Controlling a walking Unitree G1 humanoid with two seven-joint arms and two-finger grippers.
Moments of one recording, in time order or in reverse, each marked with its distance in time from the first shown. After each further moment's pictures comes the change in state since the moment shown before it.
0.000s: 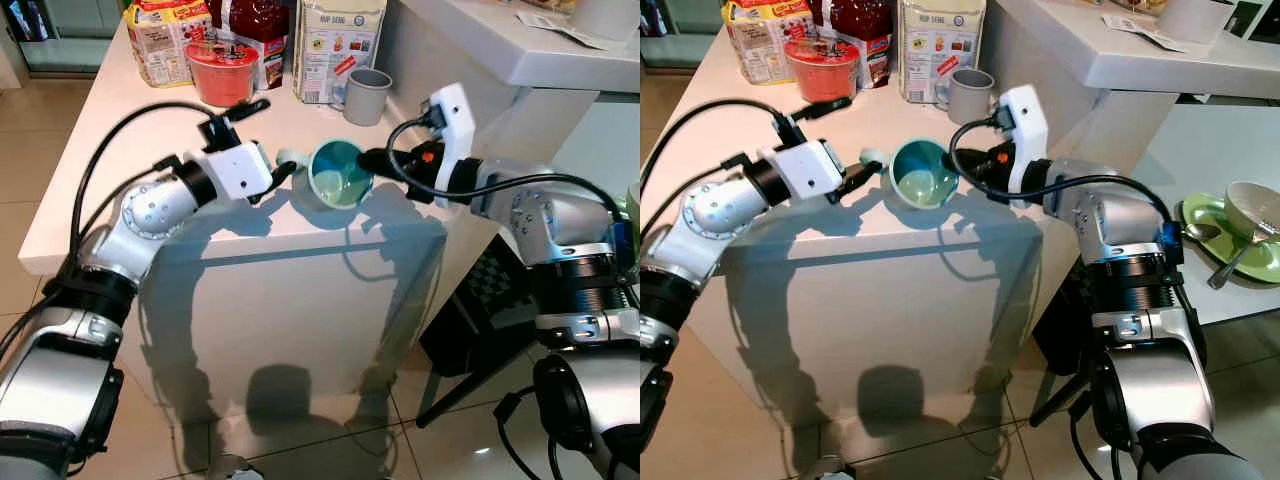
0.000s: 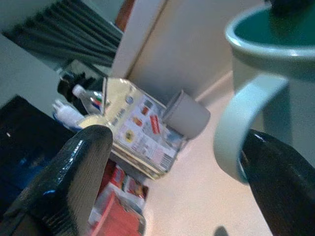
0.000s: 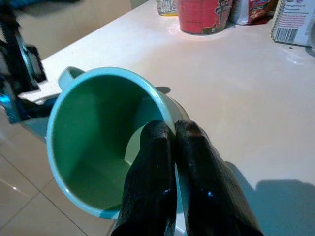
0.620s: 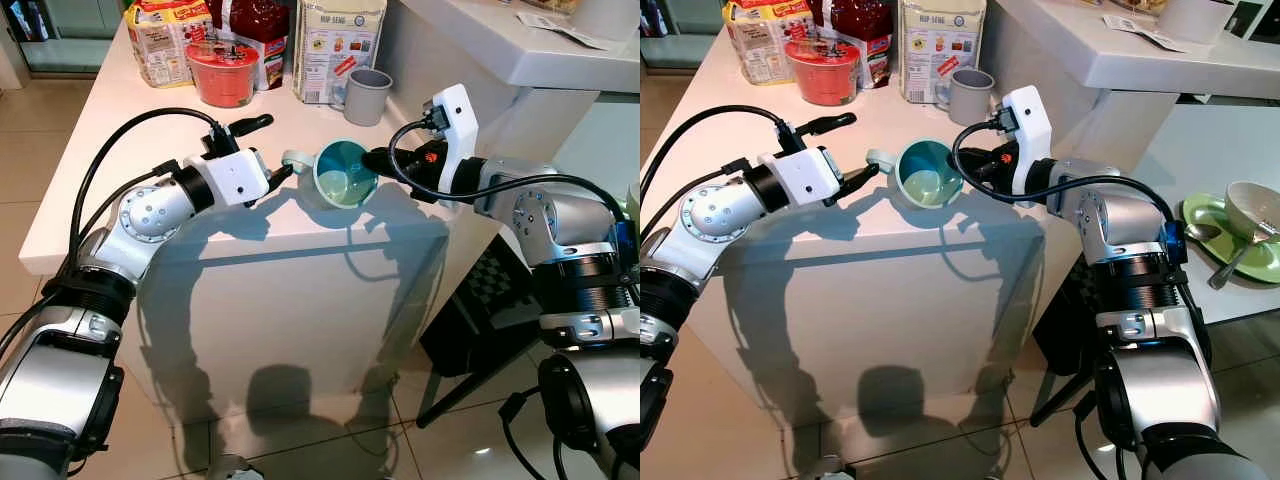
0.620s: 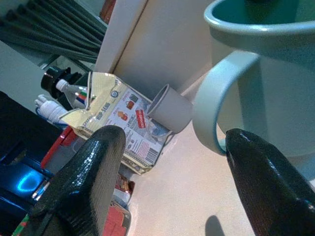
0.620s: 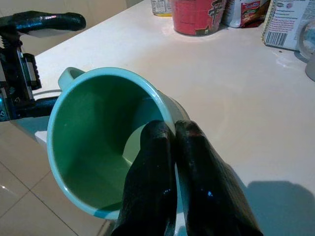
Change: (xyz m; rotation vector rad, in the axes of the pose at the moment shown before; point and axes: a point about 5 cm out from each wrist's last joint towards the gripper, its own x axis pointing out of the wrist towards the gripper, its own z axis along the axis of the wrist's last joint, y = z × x) left arm -0.004 -0.008 -0.008 -0.037 0.017 -0.057; right arm -0.002 -0.003 0.001 -0.028 0.000 -0.016
